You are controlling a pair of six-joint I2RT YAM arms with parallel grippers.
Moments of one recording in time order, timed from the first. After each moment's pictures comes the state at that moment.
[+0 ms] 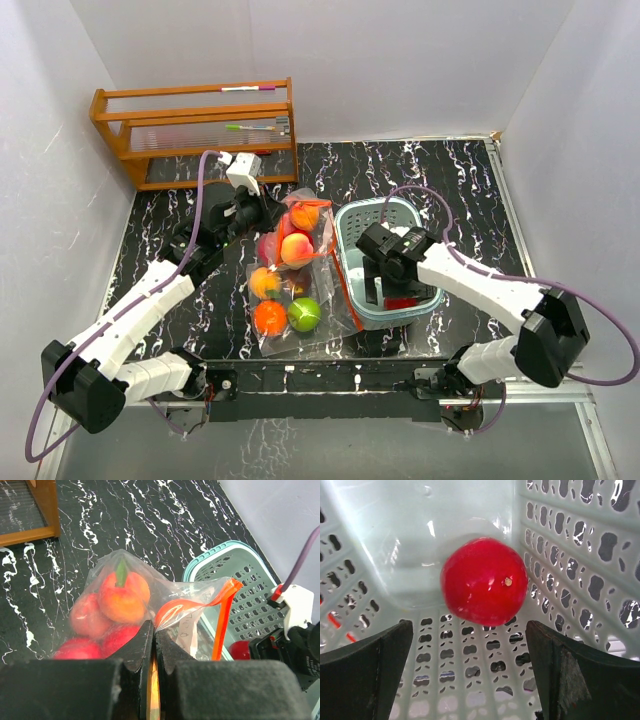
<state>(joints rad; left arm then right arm) -0.55 1.11 0.99 -0.17 0.06 -0.37 0.77 1.34 1.06 -1.14 0.26 0.72</state>
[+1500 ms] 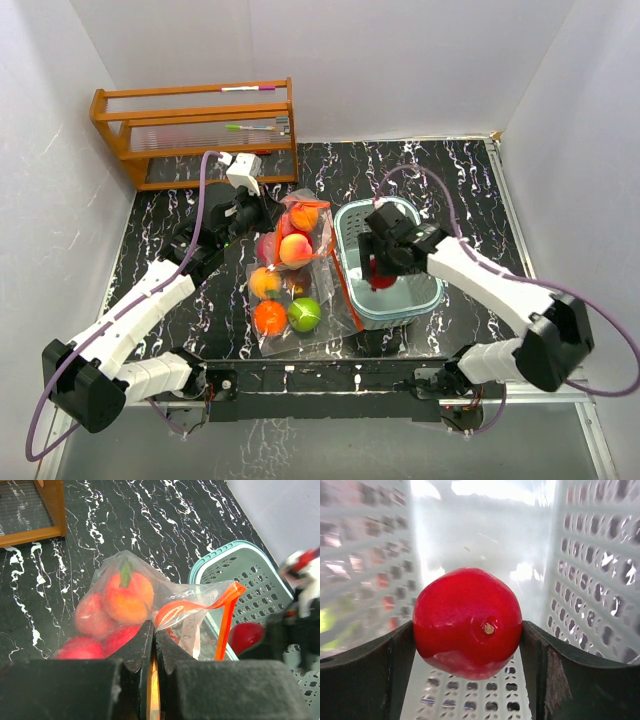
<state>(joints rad) -0.55 1.12 0.99 -0.16 0.04 -0.36 0.67 1.36 1.04 -0.89 0.17 0.51</state>
